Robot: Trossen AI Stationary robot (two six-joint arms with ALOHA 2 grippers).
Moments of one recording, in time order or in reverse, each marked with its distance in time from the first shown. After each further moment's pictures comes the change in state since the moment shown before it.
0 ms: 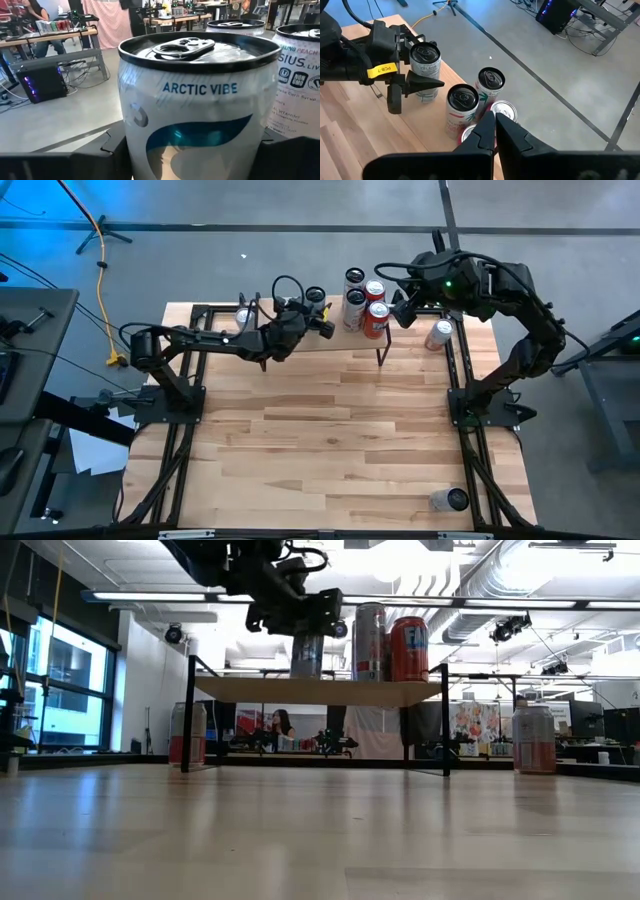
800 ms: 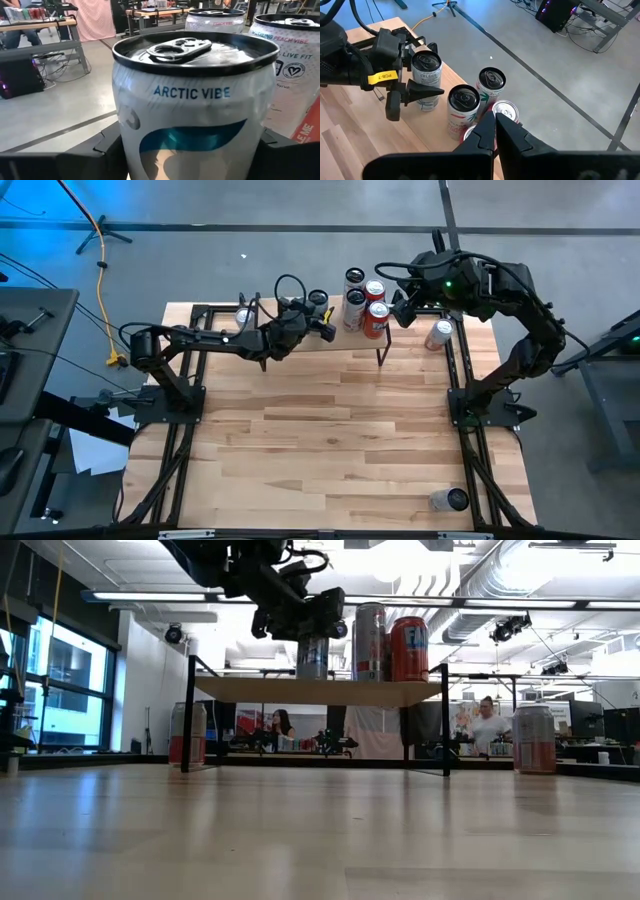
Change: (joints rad) left arm 0.008 0.000 0.000 -0.036 0.110 -0.052; right arm 0.001 0.000 0.000 0.001 0.000 0.027
